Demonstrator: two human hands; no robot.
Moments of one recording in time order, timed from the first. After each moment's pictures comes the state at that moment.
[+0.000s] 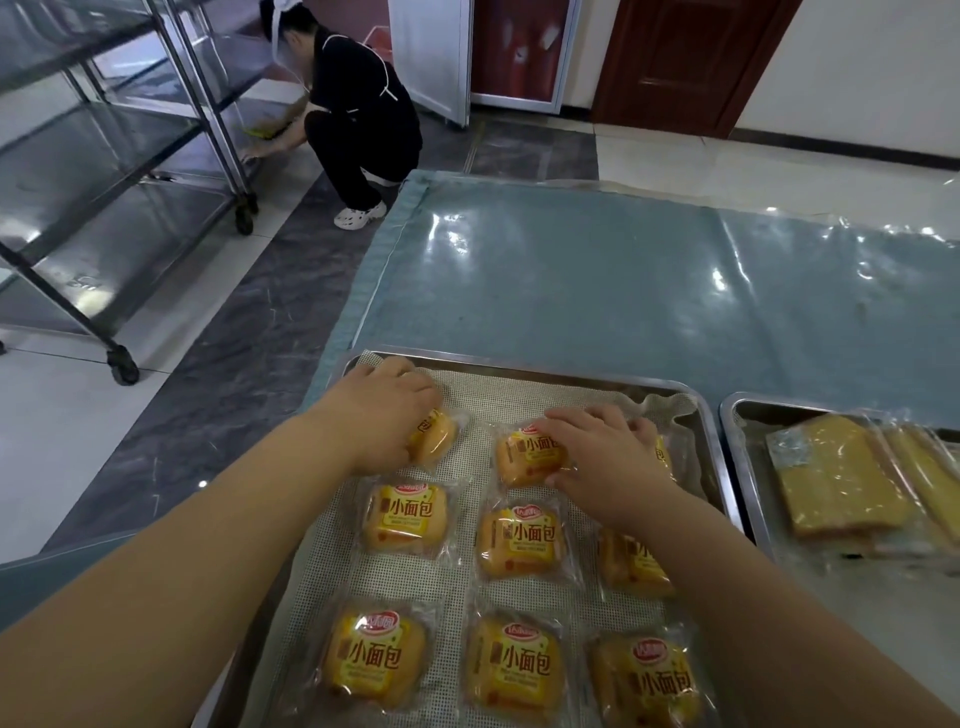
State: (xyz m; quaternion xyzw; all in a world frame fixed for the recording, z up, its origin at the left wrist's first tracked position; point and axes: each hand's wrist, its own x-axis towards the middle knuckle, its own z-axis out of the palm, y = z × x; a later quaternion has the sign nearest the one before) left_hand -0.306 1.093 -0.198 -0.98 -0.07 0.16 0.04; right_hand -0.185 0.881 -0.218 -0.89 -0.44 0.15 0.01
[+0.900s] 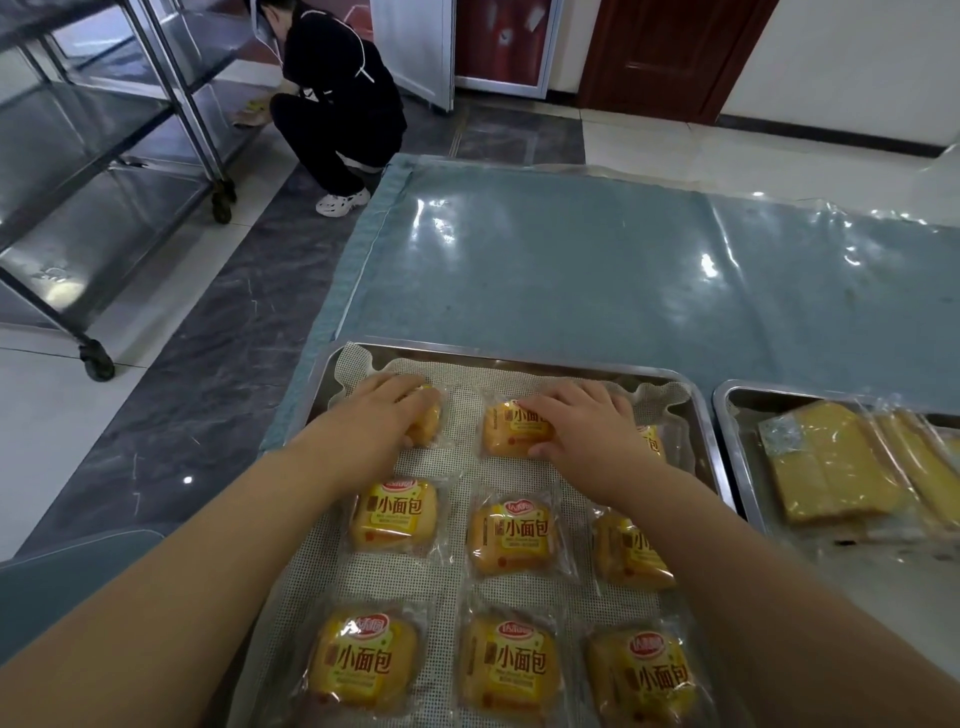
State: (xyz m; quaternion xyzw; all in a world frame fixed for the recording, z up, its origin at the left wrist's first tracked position) left_hand -0.315 1.091 -0.236 -0.98 -0.12 0.11 -0.09; right_hand -0.174 0.892 -0.223 -0.88 -0.45 0.14 0.03
